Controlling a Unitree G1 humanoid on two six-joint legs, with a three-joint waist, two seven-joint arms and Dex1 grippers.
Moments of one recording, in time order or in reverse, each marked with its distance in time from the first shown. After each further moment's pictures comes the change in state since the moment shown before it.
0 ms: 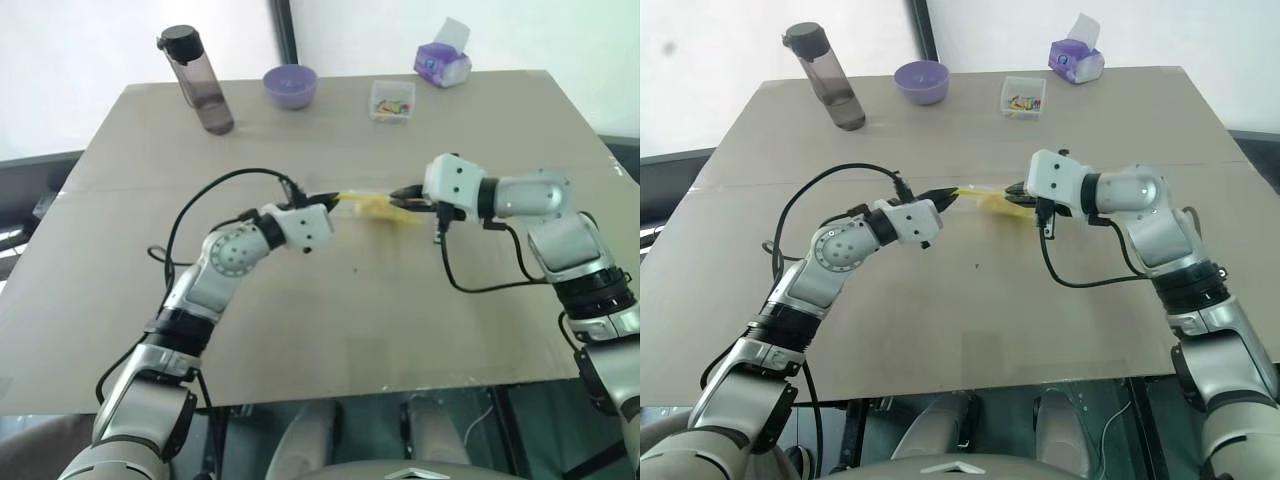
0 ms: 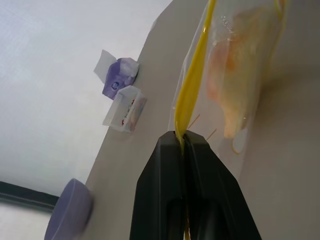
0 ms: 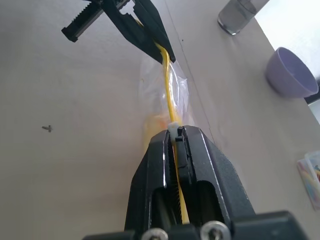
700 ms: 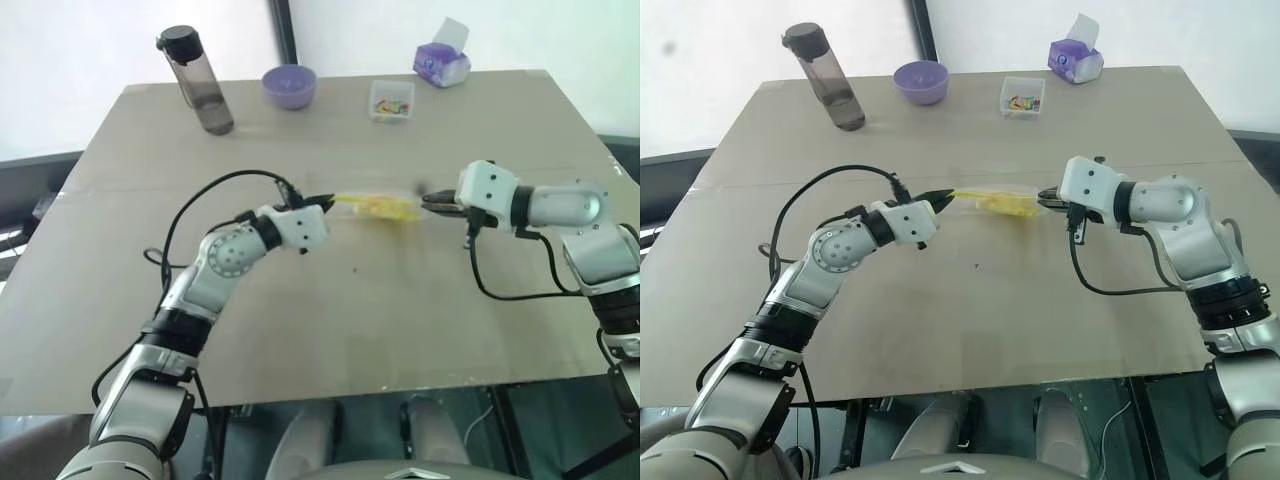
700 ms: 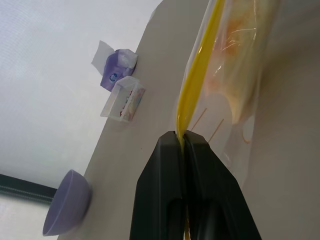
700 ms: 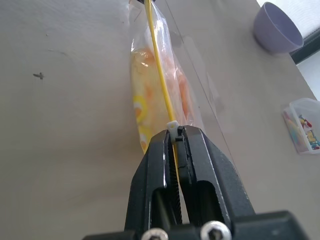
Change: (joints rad) left arm 0.001 0.003 0.000 0.021 0.000 -0.005 0.008; right arm 0.090 -0.124 -0.051 -0.057 0.027 0.030 -0.026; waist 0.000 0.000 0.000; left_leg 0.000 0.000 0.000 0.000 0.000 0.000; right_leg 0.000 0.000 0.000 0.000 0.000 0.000
